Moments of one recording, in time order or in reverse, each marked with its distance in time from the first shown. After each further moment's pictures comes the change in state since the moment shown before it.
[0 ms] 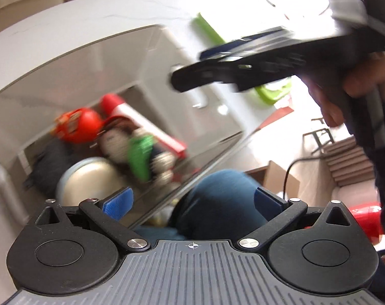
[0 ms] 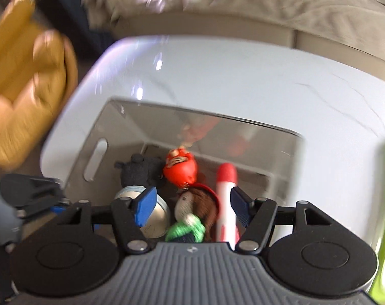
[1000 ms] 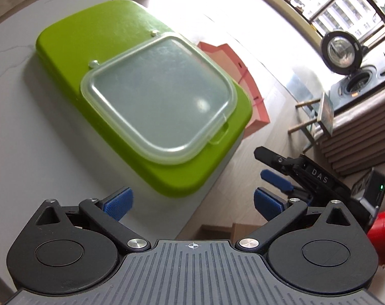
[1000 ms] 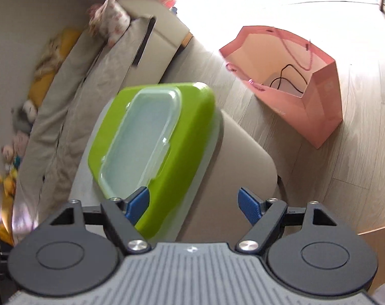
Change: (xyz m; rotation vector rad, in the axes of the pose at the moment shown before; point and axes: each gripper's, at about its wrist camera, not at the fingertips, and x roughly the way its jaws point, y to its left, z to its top) left arm 0.265 -0.209 0.189 0.179 0.036 -0.027; right arm -0.055 -0.337 -0.363 1.311 -0.742 -0.249
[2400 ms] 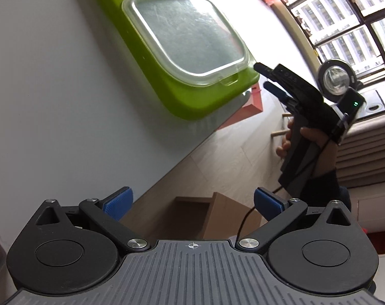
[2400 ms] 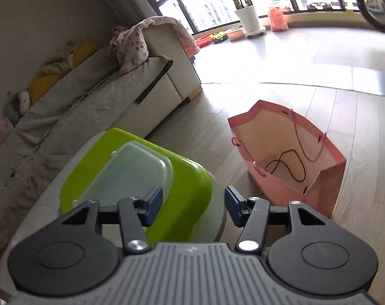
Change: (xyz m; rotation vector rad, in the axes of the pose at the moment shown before) left arm -0.005 0.050 -0.086 -0.217 0.018 -0.158; right arm 0.044 0.049 0.033 -0.423 -0.161 -0.117
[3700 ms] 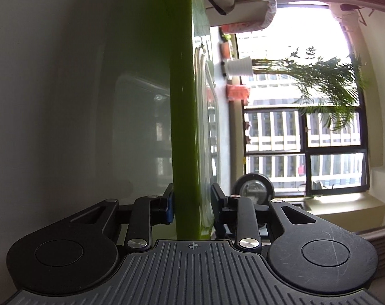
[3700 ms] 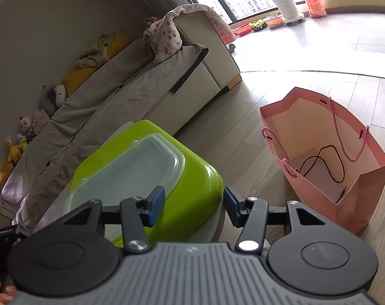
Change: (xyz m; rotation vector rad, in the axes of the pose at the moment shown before) left arm 0.097 0.111 0.064 -0.458 -0.310 -0.502; right arm 0.014 -0.048 -0.009 0.044 -0.018 0.220
